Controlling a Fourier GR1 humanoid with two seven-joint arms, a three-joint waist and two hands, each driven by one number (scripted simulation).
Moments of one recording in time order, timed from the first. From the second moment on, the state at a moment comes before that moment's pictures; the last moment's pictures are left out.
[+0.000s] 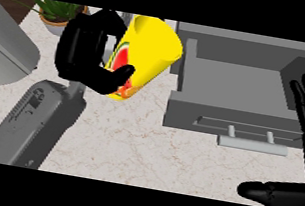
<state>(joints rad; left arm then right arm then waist) -0.59 0.15 -0.19 -1.40 0.44 0.22 -0.30 -0.10 -0.10 -0.08 -2.08 -0.15 0.13 0.18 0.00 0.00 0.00</state>
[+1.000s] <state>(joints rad) -1.06 0.01 -0.16 -0.97 0.30 0.34 -0.19 -0.07 -0.11 -0.10 -2.06 -0.17 0.17 0.15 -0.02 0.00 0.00</state>
